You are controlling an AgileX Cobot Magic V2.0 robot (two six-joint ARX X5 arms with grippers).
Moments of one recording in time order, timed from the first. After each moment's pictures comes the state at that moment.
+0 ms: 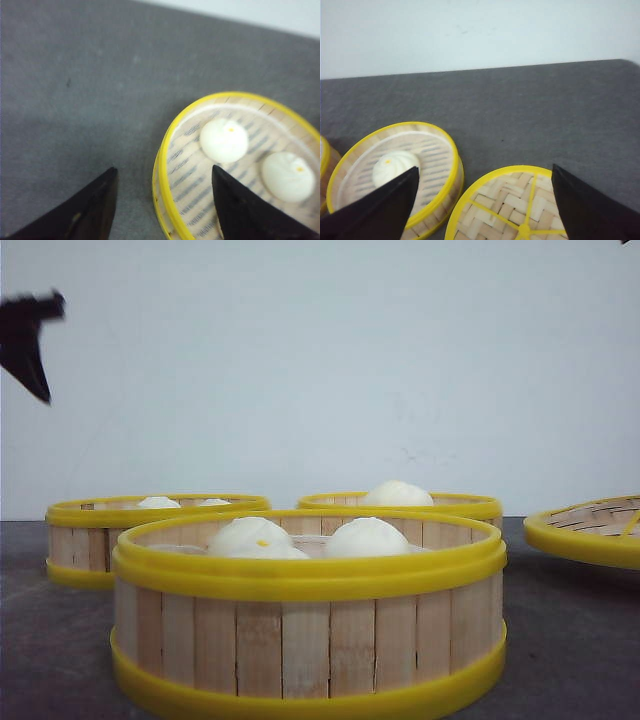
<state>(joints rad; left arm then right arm) -0.03 1.30 0.93 -0.21 0.00 -0.20 0.06 0.83 0.91 -0.42 -0.08 0.16</state>
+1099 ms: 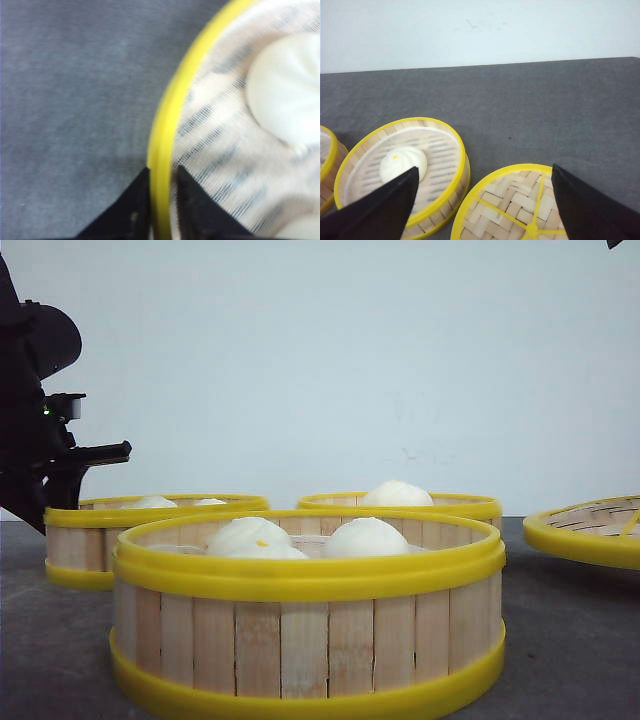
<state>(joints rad) -0.07 1.80 1.21 -0.39 -0.01 -0.20 0.08 0.84 0.91 -0.41 -0.08 0.16</state>
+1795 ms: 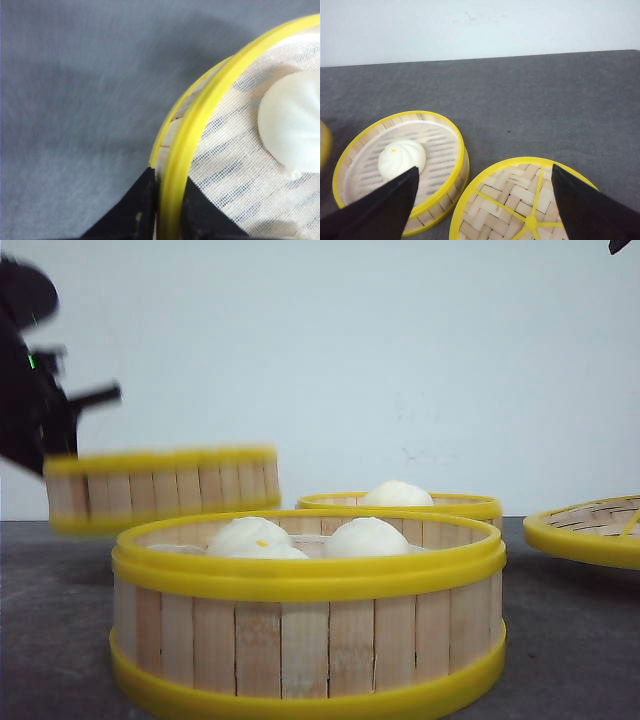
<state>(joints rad) 0.00 1.65 1.29 -0.49 0.23 -0.26 0.08 0.84 0.91 -0.44 -0.08 0.16</state>
